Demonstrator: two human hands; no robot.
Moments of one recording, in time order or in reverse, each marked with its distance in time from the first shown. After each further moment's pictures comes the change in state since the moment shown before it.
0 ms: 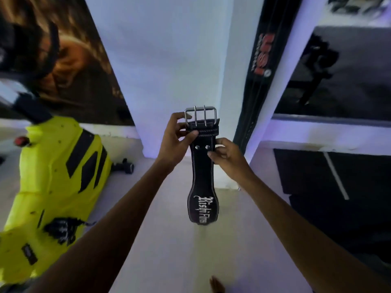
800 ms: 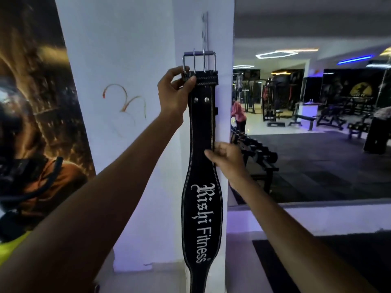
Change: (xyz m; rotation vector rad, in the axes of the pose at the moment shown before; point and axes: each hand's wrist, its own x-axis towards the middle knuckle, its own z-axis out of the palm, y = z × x) left_hand 0.069 0.412 0.105 -0.381 0.111 0.594; right_hand -0.065 -0.252 -0.165 0.012 0.324 -0.606
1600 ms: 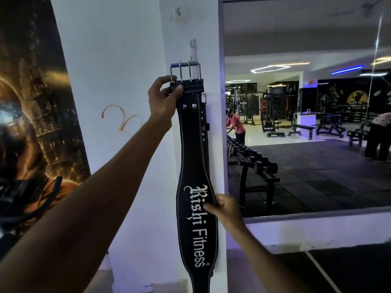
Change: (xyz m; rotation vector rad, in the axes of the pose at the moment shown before) left_hand 0.021 0.020 0.021 0.051 -0.001 0.030; right_hand -0.065 0.089 -0.022 -0.041 -0.012 0.212
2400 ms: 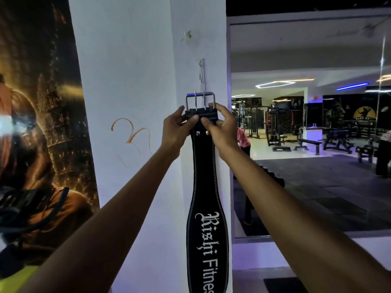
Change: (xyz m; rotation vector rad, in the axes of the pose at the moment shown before) left_hand -0.019 -0.012 -0.009 0.024 -0.161 -0.064; right_hand 0.117 -0.234 0.007 0.206 0.261 -0.401
